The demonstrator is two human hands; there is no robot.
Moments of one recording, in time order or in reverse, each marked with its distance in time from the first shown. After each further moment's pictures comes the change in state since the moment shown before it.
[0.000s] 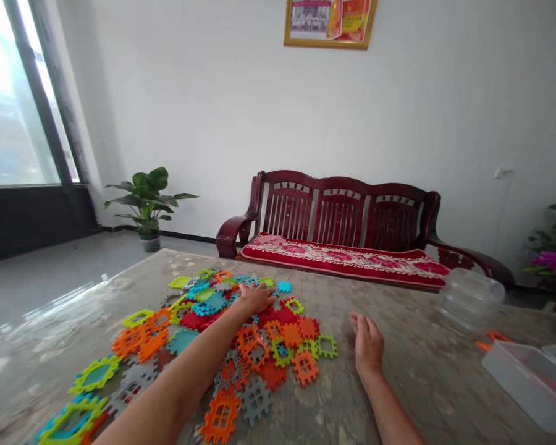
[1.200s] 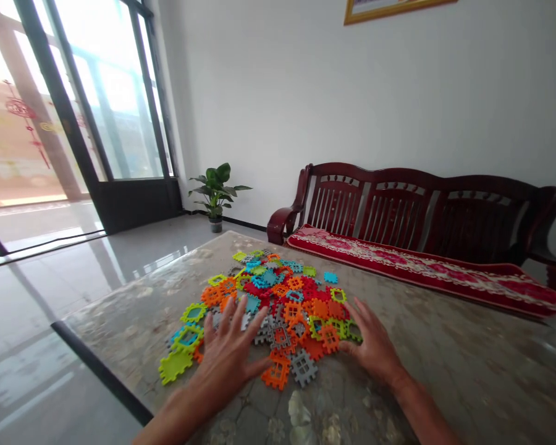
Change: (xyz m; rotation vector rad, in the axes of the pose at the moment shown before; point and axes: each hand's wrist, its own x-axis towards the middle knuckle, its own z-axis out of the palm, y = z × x) left_hand -0.262 -0.028 0.027 -0.025 0.281 -0.334; right_hand -0.057 -0.062 0.031 -0.466 -0.758 -0.648
